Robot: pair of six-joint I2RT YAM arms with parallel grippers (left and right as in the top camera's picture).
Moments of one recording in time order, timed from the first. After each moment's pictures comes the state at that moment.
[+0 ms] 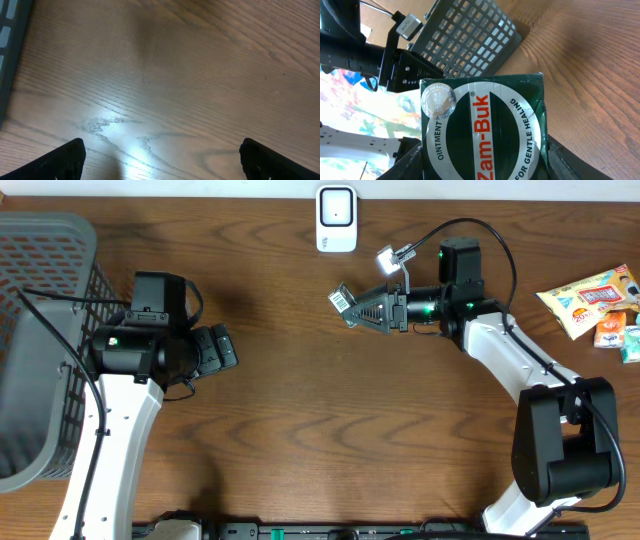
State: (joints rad) left arm -0.07 1.32 1.26 -1.16 0.02 -0.40; right arm 0.19 1.84 1.18 -0.01 -1.33 0.22
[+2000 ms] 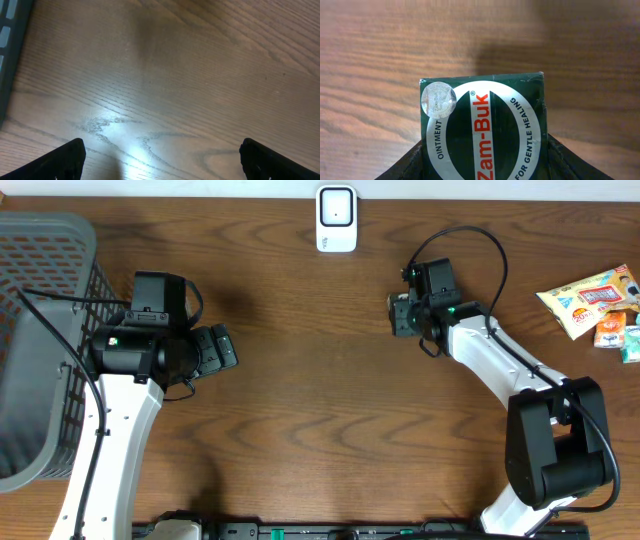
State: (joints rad) left arm -0.07 1.32 1.26 -1.16 0.02 -0.40; right arm 0.28 1.84 1.18 -0.33 0.01 0.19
